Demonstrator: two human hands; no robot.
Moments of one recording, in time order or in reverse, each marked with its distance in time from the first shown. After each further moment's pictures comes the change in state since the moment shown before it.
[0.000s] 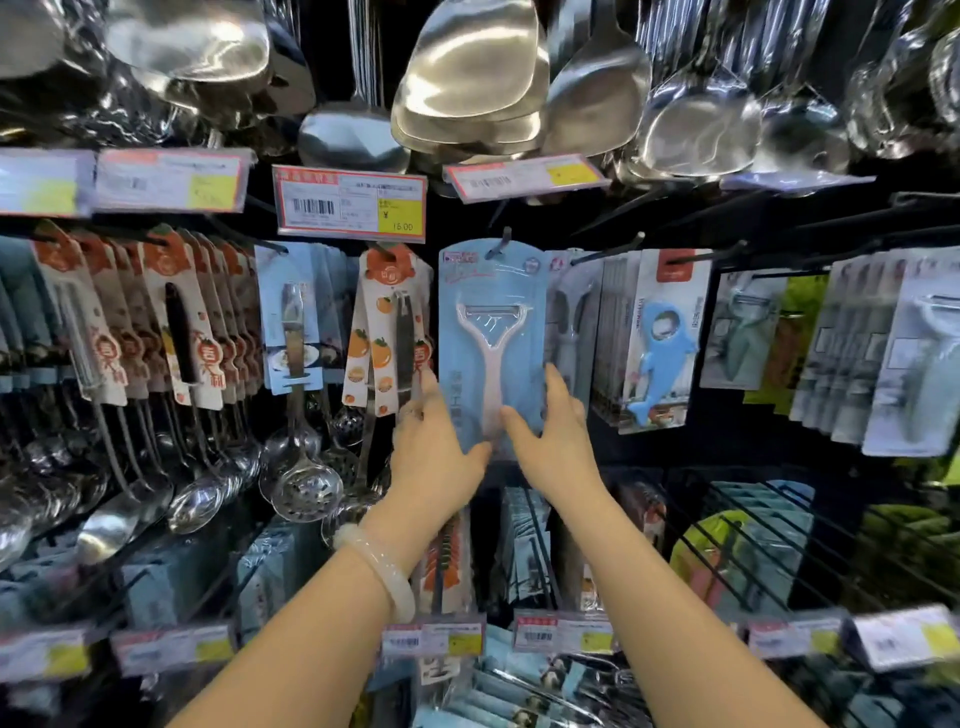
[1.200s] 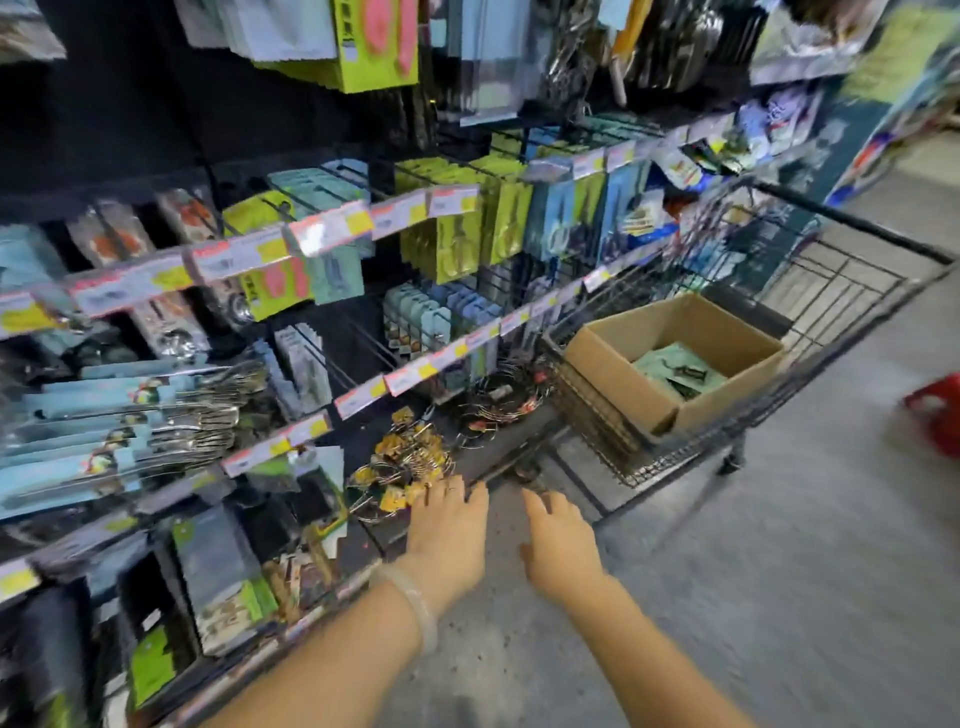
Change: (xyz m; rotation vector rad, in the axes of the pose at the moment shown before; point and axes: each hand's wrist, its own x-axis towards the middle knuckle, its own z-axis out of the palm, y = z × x) left_hand -0.441 0.134 0.314 0.652 -1.004 0.618; right_hand -0.505 0.224 -0.296 -0.891 -0.321 0.926
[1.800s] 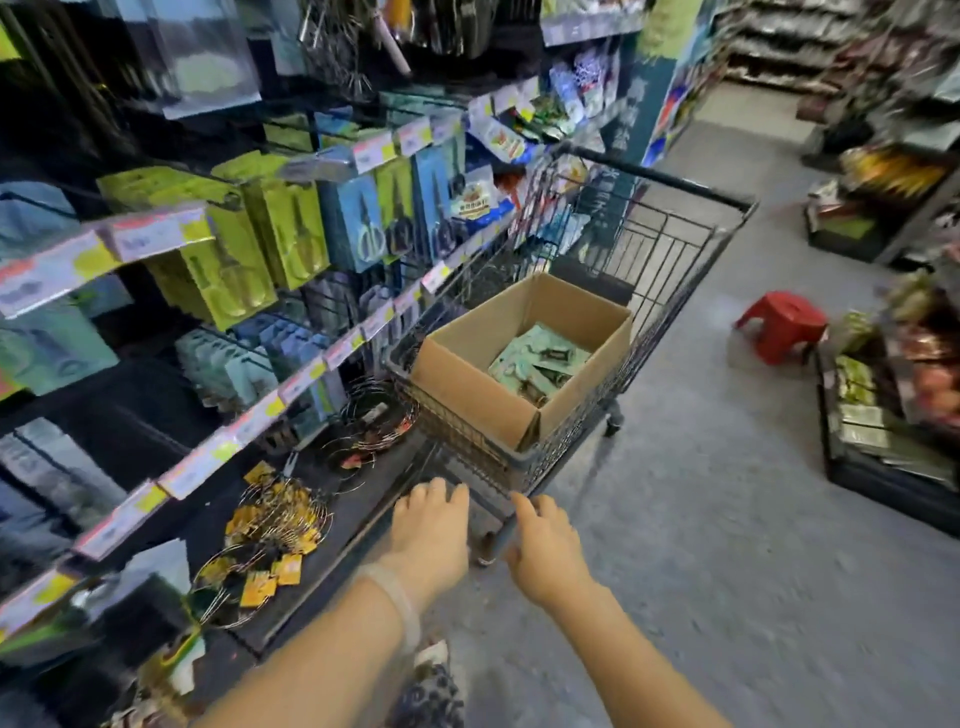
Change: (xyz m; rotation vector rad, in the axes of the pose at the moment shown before) left_hand 0.151 0.146 -0.011 0.041 -0.057 0.261; right_hand 0.063 0.167 -0.028 0.215 0.028 0.305
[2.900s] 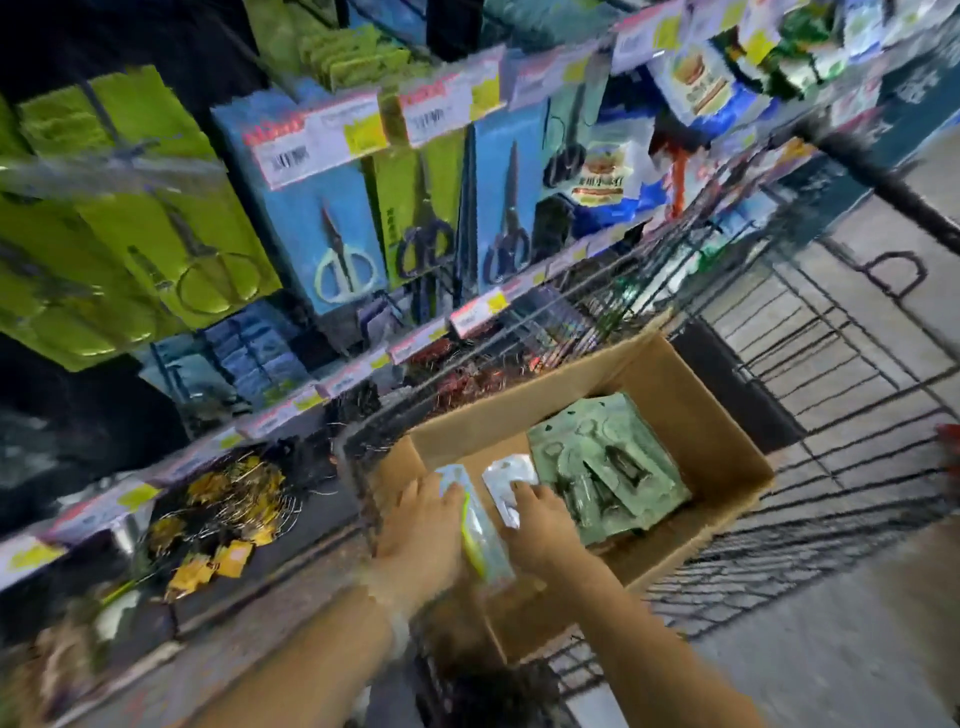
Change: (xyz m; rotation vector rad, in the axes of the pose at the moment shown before) left_hand 0.368 0.006 -0.058 -0.202 -0.113 -0.328; right_hand 0.431 0.065 -0.094 -0.116 -0.354 -0.240
